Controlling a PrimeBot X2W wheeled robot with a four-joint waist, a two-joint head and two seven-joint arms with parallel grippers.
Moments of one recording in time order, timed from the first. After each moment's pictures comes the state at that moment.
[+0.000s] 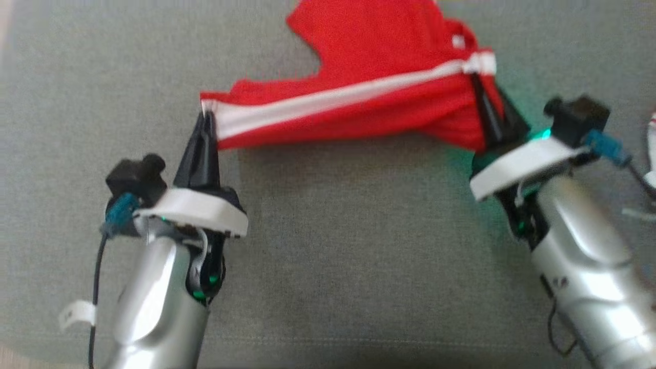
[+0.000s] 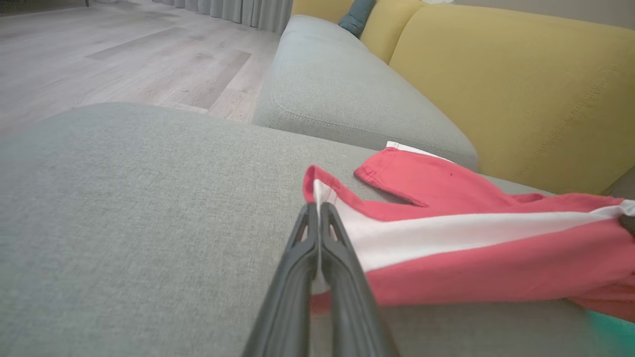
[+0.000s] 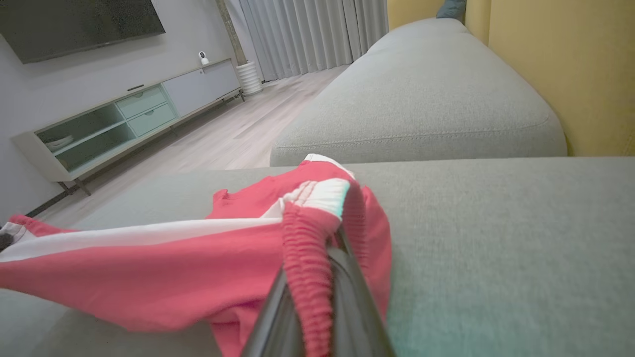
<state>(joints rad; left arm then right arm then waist) -0.40 0.03 -0.23 0.36 -0.34 0.04 -0.26 -0.66 -0.24 0.46 0.61 0.52 0.12 -0.26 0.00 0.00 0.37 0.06</state>
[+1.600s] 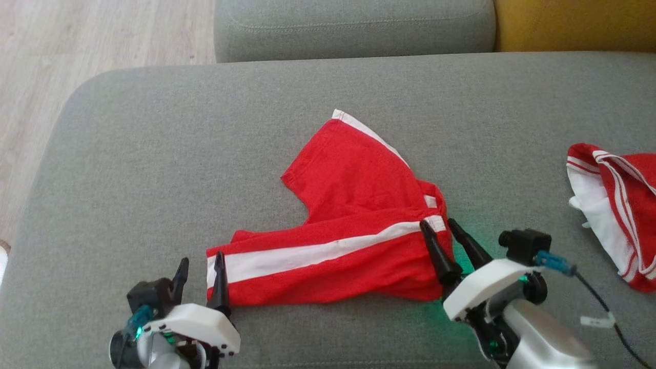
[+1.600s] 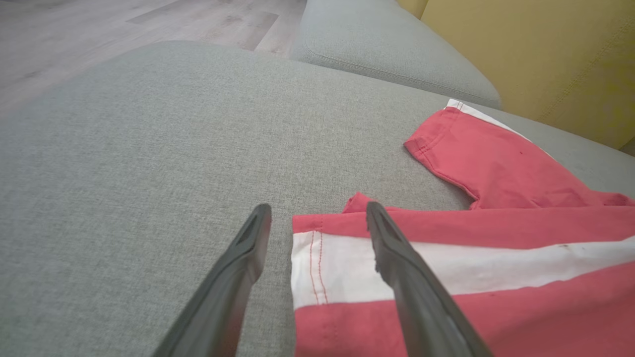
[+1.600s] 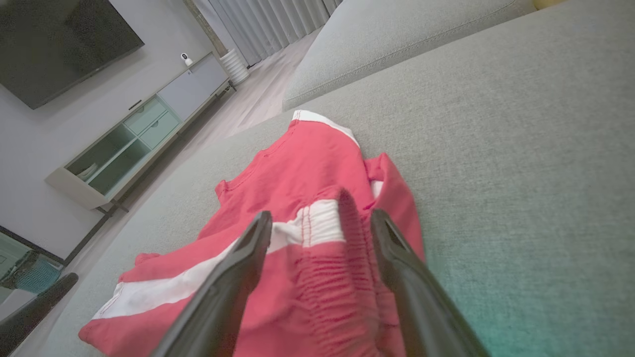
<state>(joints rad) -0.06 0.04 -0.22 0.48 -0.34 0.09 -0.26 -0.33 -0.20 0.65 0.68 0.85 0.12 -0.24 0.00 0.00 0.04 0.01</state>
